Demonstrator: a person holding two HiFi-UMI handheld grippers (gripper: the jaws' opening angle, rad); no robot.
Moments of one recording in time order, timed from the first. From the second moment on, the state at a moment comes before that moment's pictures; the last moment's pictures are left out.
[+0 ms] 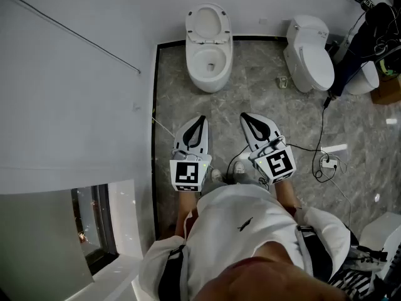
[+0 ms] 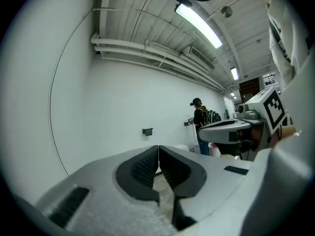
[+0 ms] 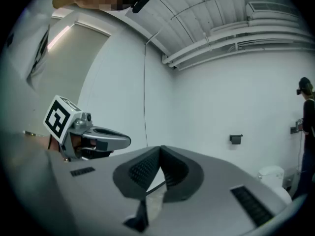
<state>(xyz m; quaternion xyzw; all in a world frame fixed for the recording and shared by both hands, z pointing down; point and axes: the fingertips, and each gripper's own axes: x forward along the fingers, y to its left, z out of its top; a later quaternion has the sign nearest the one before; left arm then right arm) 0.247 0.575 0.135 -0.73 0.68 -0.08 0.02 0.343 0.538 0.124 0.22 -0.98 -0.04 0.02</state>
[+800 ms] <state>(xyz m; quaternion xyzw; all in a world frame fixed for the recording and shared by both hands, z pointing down) 0.289 0.516 0.143 -0.69 0.72 -0.10 0.02 0.371 0.463 0.138 0.18 -0.98 -0.03 0.02</state>
